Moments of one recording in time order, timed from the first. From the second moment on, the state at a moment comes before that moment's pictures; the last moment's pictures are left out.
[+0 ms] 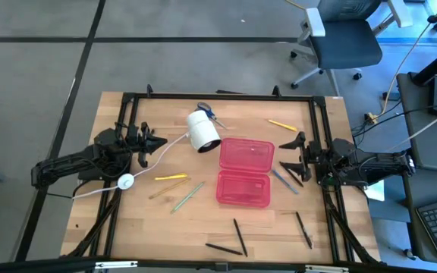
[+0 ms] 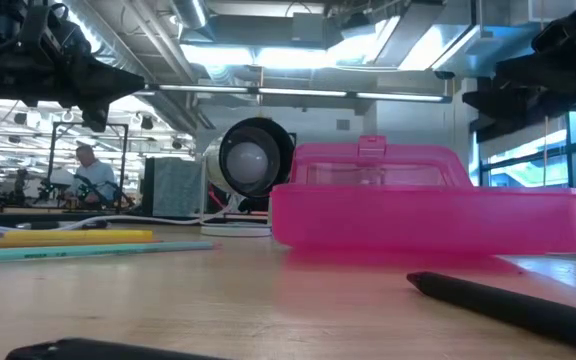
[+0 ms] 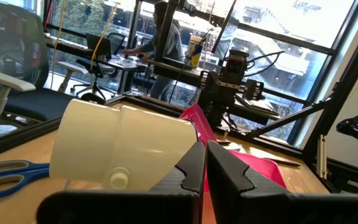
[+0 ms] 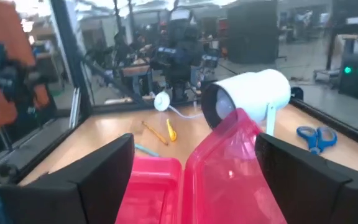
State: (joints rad) left arm 0.34 0.00 0.01 0.07 0.15 -0.31; right arm -0.02 0.00 0.01 0.04 0.00 0.13
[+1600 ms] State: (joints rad) left arm 0.34 0.00 0.01 0.07 0.15 -0.26; right arm -0.54 0.80 0.93 -0.98 0.30 0.51
